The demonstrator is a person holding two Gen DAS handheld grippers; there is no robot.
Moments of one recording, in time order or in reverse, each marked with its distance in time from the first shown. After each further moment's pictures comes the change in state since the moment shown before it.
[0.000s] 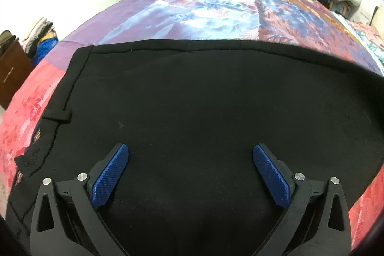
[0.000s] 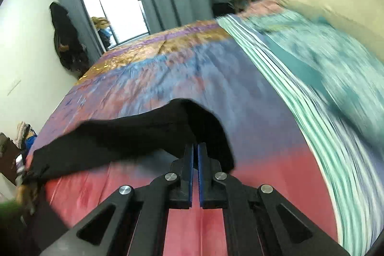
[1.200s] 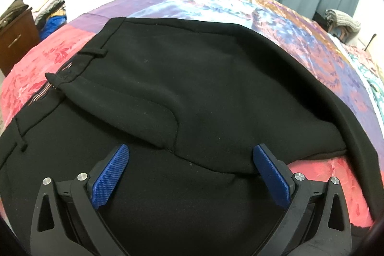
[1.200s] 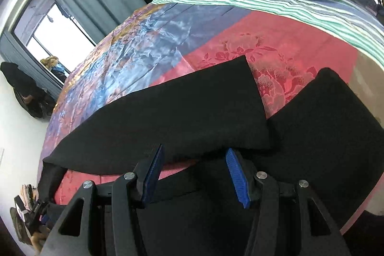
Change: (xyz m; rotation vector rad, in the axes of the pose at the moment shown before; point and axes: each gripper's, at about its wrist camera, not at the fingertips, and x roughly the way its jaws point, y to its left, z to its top) left arm -0.059 0.017 -0.062 -0.143 -0.034 -0.087; right arm 0.014 0.052 -0.150 0.426 0.047 -0.139
